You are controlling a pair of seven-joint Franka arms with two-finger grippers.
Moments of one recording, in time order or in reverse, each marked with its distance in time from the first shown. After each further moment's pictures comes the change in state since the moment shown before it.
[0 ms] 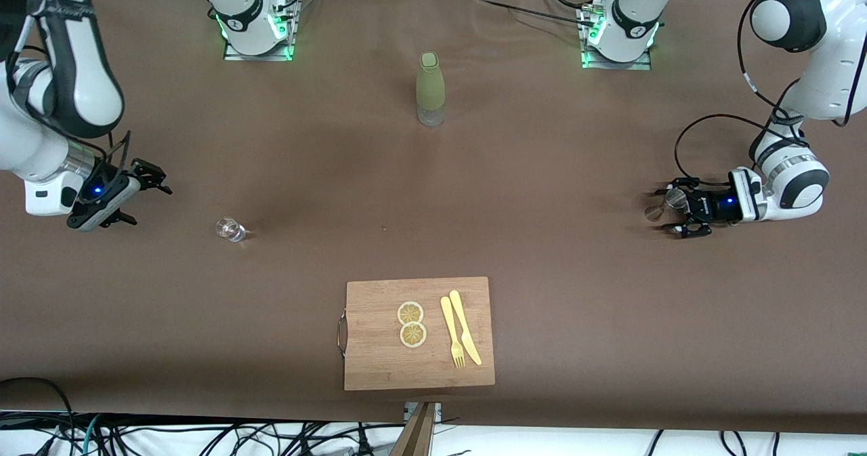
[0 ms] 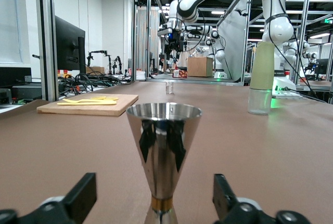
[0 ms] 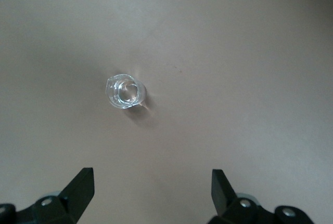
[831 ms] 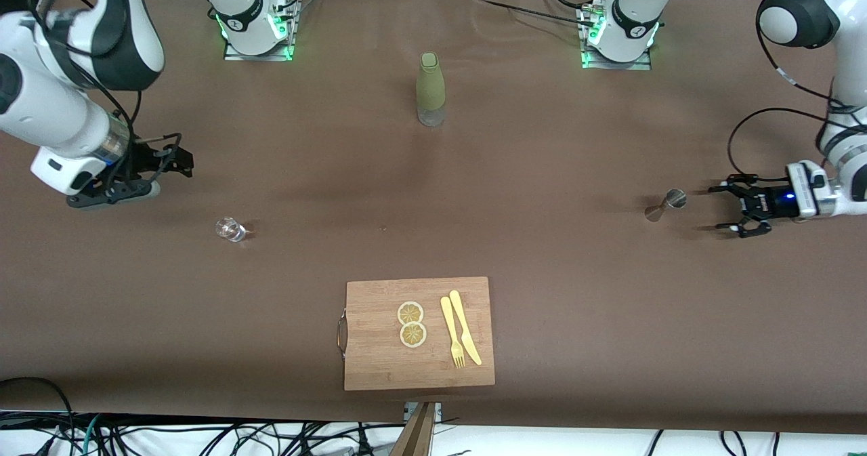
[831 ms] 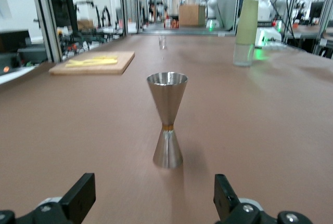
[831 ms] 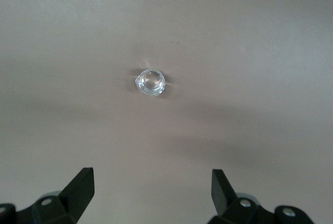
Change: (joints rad) left arm 0.003 -0.010 0.196 0.227 0.133 -0.050 -0.054; right arm 0.186 -0.095 0.000 0.162 -0.196 -0.368 0.802
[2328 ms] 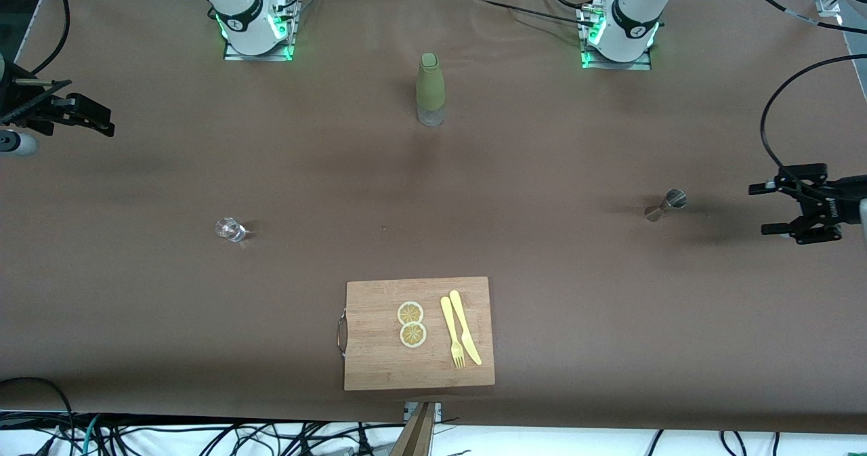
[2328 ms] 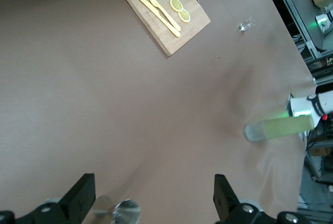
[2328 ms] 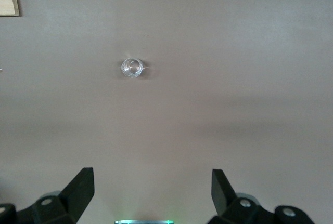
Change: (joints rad) left arm -0.660 -0.361 0.462 0.105 0.055 -0.037 -1.476; right arm -0.049 -0.044 -0.032 0.283 0.012 -0.334 0.077
